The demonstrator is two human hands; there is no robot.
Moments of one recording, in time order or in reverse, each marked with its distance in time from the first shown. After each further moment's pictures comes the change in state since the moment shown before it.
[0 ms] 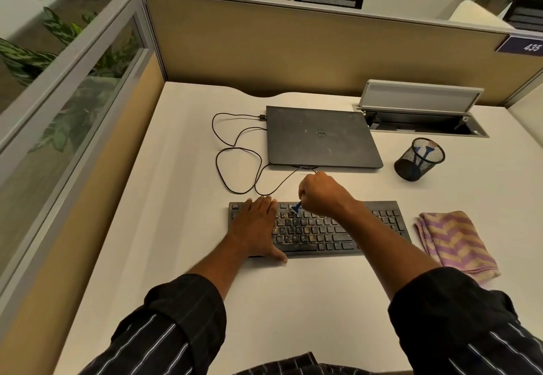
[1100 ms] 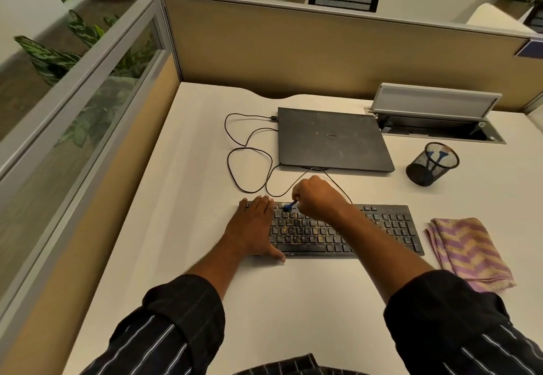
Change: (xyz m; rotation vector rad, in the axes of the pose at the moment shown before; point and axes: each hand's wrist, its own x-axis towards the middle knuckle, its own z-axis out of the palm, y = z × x) left_hand -0.015 -0.016 0.000 0.063 0.035 -0.075; right_hand 0.003 -0.023 0.013 -0.035 -0.003 -0.089
